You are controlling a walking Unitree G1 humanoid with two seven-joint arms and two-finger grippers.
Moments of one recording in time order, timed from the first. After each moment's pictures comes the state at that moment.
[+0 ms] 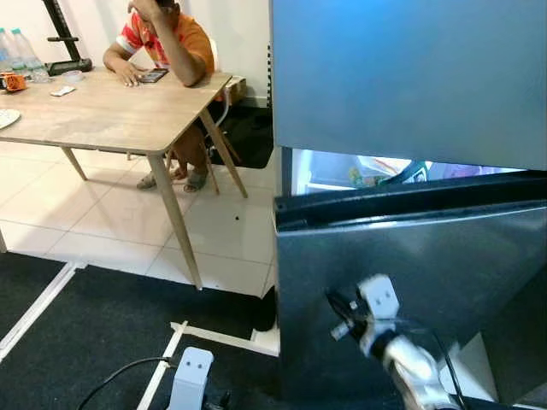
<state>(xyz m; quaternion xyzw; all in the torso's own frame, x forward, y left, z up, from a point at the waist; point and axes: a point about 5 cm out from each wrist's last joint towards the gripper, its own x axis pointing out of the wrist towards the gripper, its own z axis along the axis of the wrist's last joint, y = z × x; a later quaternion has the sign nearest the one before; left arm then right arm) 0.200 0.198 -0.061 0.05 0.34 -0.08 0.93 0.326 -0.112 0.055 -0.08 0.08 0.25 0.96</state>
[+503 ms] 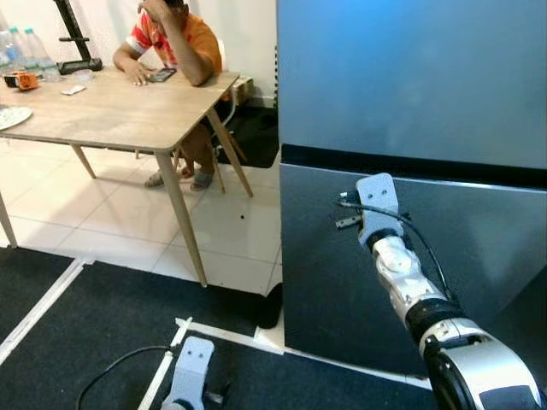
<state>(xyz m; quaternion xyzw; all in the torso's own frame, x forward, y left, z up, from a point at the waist) 0.204 0.201 -0.059 0.05 0.34 -0.08 0.94 0.376 -0.148 0.111 -0.14 0.05 0.02 0.99</state>
